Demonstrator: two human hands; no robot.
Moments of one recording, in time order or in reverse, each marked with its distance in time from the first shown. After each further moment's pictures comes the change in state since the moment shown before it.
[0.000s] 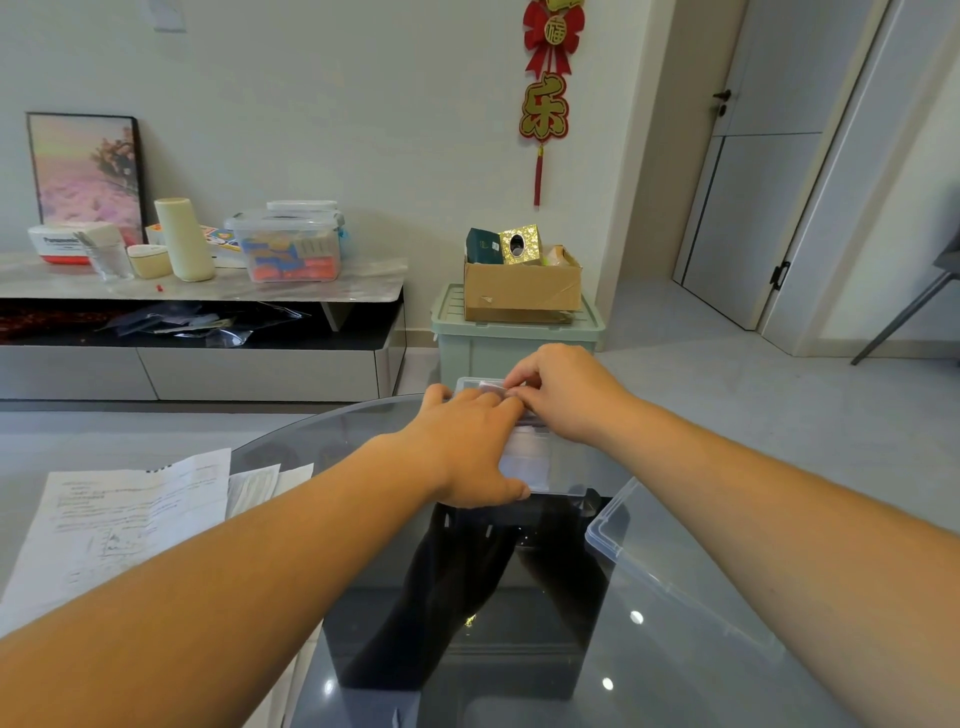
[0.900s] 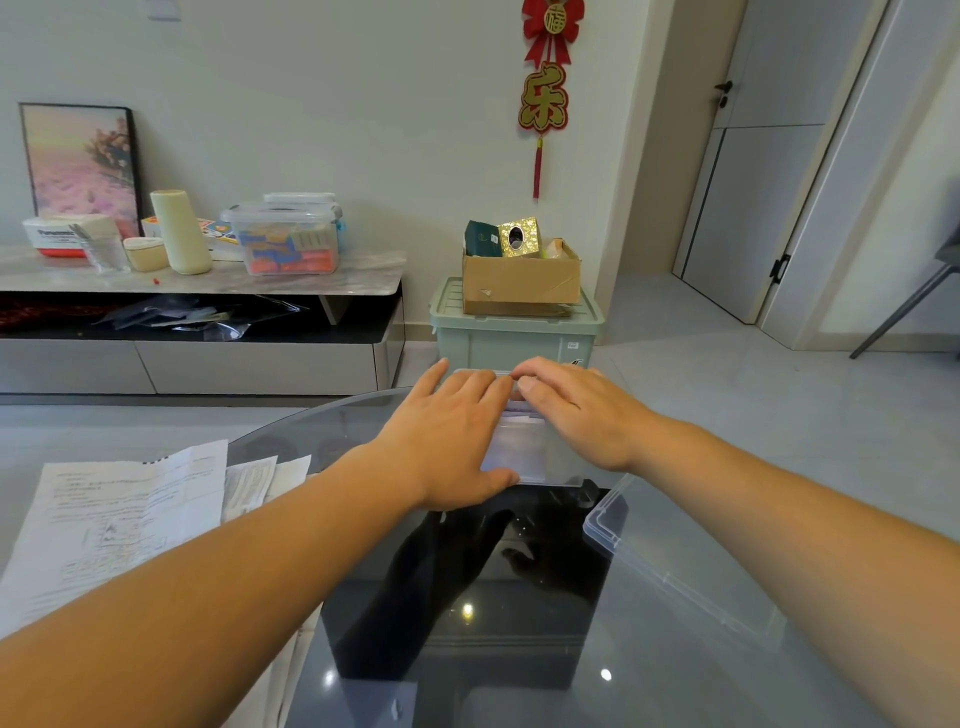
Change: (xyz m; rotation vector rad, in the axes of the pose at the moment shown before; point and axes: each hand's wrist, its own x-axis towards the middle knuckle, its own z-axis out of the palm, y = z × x) left_hand -0.014 -0.006 0.007 0.117 0.171 0.034; right_hand -0.036 0.014 -0.002 0.097 -0.119 -0.109
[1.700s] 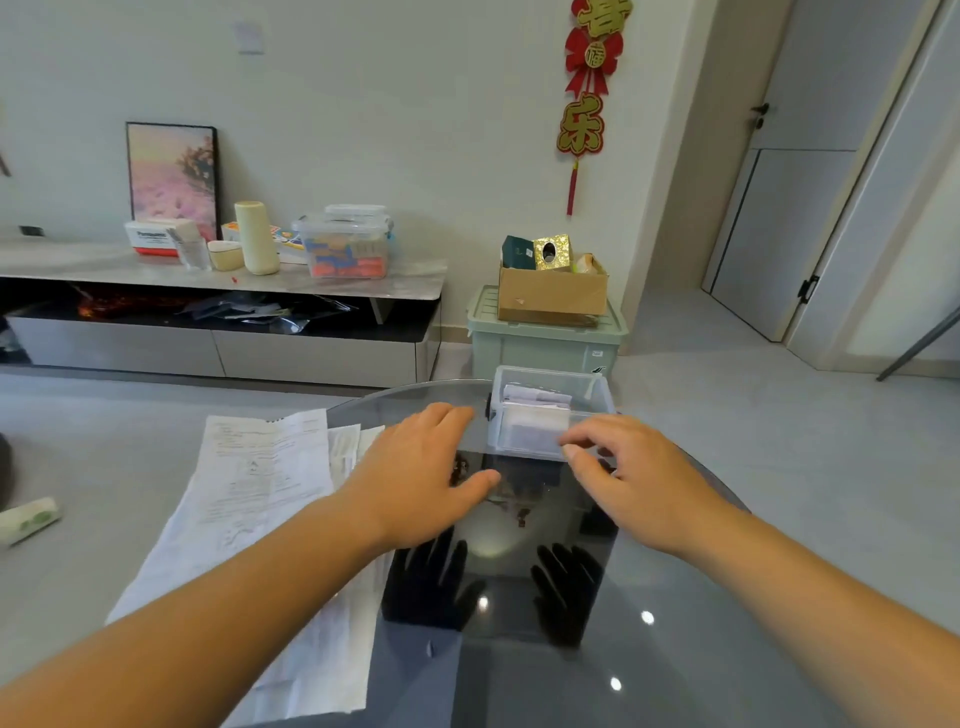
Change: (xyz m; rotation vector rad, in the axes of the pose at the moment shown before) left_hand -0.130 0.022 -0.061 -0.338 0.035 -0.308; right_hand -0.118 -0.080 -0.007 0.049 0.107 0.061
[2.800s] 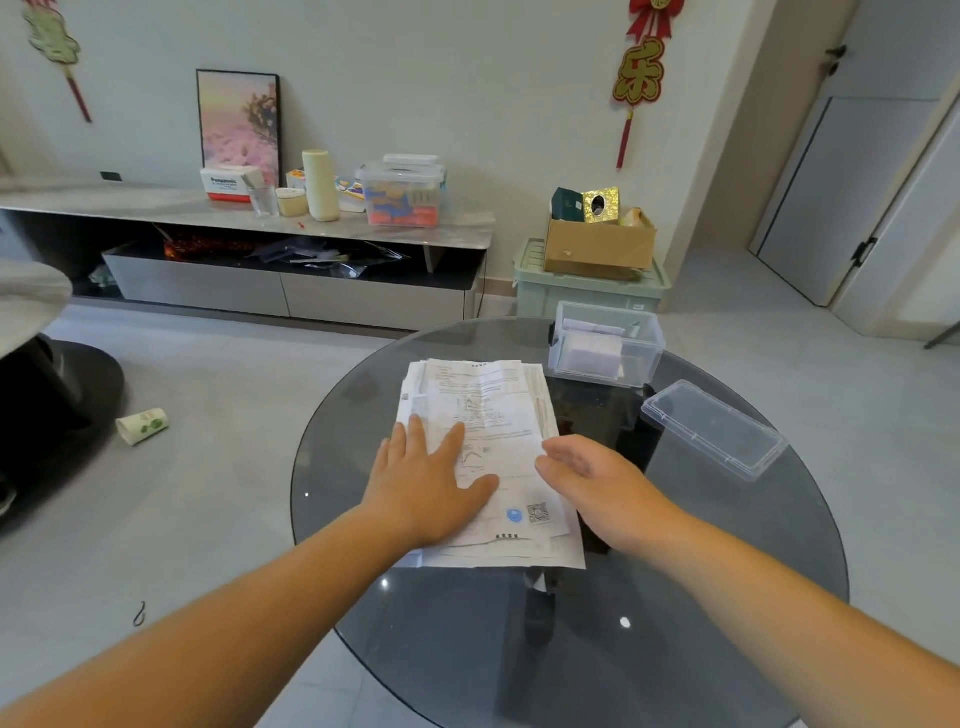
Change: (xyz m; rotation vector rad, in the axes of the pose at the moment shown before) left_hand -0.126 -0.025 0.023 0.078 -0.344 -0.439; right_hand -0.080 -0.094 0.074 0.371 -0.266 0.325
